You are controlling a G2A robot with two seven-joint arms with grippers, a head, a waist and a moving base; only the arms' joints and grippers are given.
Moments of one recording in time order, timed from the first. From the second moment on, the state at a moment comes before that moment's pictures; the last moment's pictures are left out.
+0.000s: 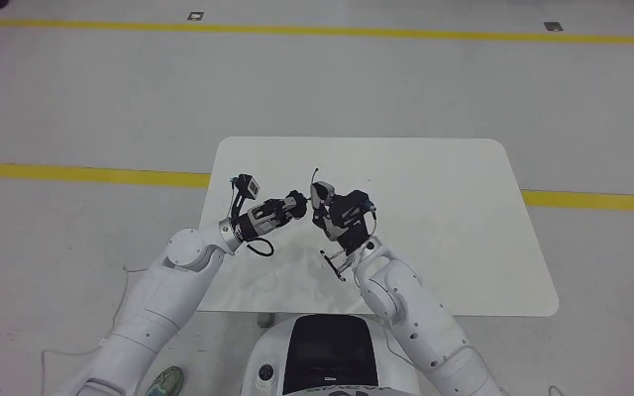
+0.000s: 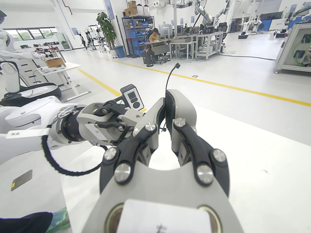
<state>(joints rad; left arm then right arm) 1.24 -1.10 -1.08 -1.33 -0.63 -0.34 -0.84 -1.47 -1.42 1.01 -1.66 -1.34 -0.11 -0.14</state>
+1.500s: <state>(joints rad) 1.24 -1.10 -1.08 -1.33 -0.63 -0.34 -0.84 -1.46 -1.42 1.00 -1.65 -1.33 -0.09 -0.17</state>
